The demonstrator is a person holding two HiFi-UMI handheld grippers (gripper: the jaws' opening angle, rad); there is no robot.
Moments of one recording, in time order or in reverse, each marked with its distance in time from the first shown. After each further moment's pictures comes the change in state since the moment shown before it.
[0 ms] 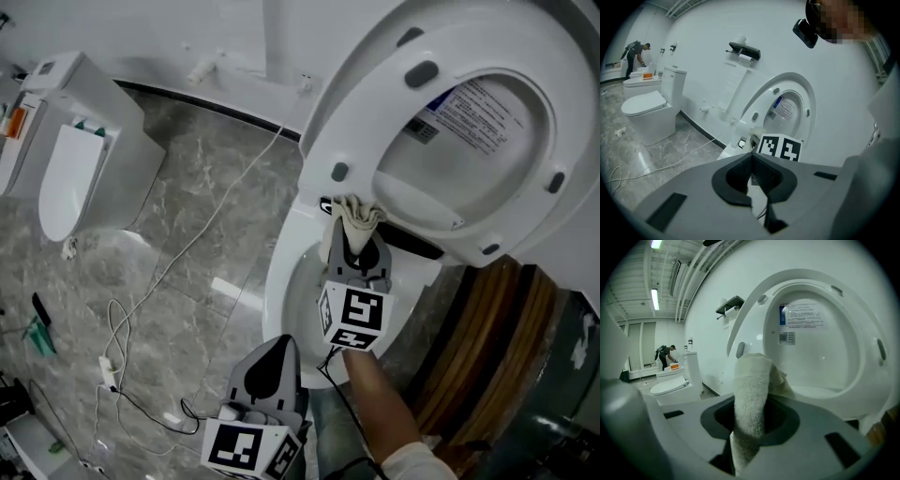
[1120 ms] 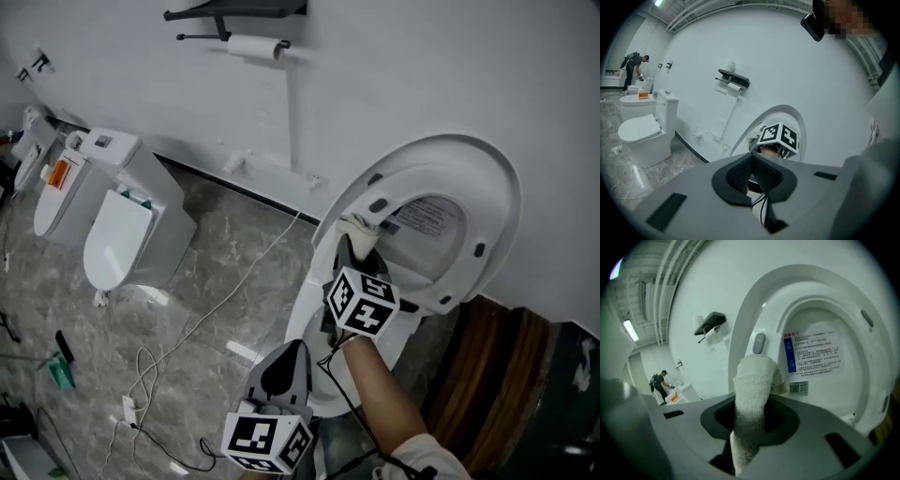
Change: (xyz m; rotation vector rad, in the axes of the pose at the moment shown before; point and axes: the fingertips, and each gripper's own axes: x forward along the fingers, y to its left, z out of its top) left arm -0.041 -0.053 0.149 0.030 -0.192 -0.035; right arm 0.016 0.000 0.167 0.304 0.062 -0.011
